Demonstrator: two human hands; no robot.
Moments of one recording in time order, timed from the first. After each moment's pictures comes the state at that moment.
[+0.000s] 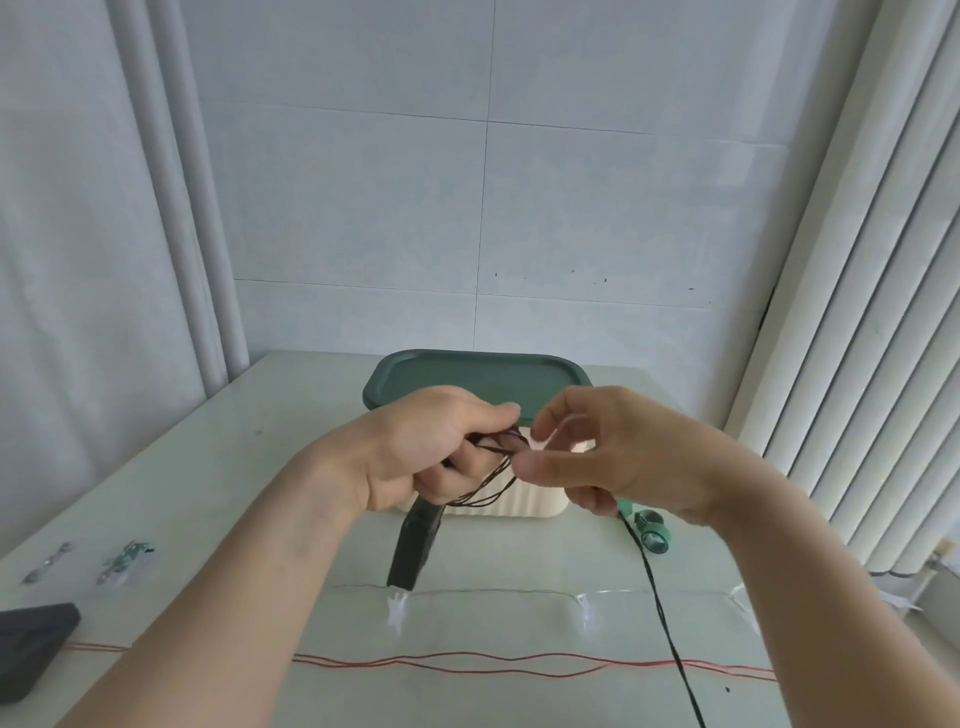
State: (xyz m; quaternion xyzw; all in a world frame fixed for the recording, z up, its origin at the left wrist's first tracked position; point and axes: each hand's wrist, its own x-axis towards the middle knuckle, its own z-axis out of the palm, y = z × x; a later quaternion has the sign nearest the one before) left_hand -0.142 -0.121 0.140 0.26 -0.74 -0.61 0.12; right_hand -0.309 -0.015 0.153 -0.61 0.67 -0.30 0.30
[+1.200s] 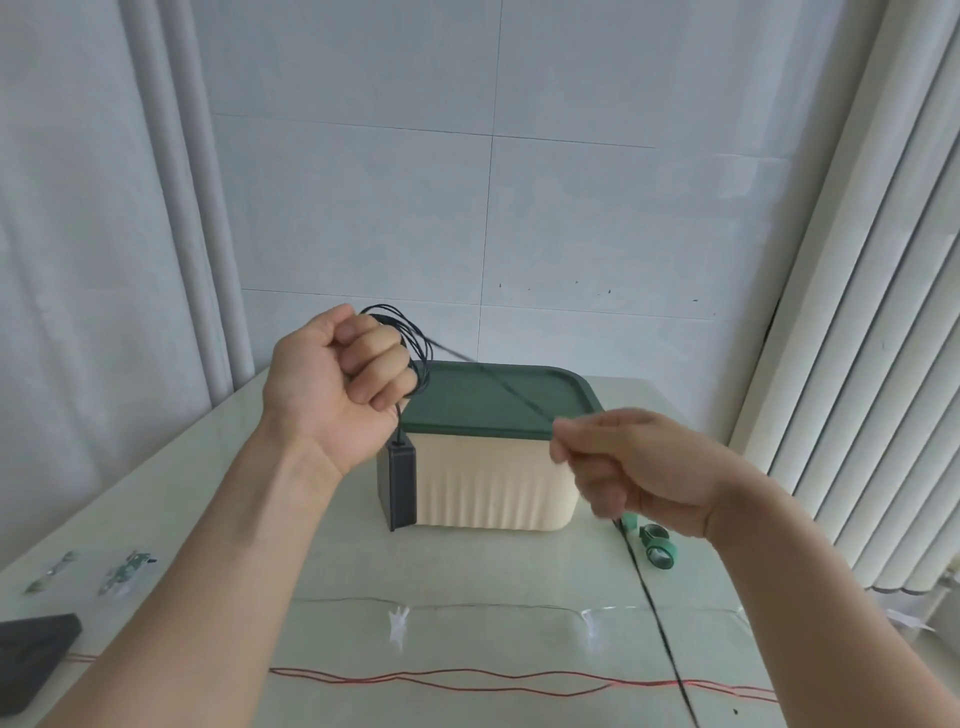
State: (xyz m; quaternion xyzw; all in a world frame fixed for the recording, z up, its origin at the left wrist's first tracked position) left_hand -0.115 -0.156 0.152 0.08 -0.32 -0.81 0.48; right_hand -0.334 -0.030 0.138 -0.50 0.59 -0.42 0.48
